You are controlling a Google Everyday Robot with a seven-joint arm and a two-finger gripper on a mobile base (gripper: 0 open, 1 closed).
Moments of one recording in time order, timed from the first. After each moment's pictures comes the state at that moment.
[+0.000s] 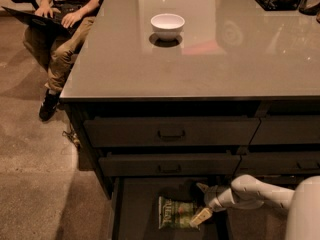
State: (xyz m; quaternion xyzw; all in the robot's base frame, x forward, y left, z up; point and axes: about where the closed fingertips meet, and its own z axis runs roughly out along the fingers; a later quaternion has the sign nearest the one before) arm 0.501 -0.179 0.285 -0.53 0.77 0.24 0.26
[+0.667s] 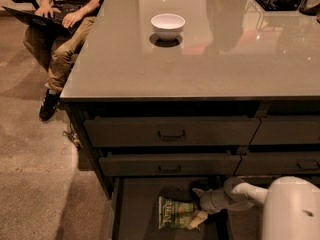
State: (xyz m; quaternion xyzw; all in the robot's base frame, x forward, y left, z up) arm 0.511 -0.172 0.213 -0.54 0.77 0.25 0.24
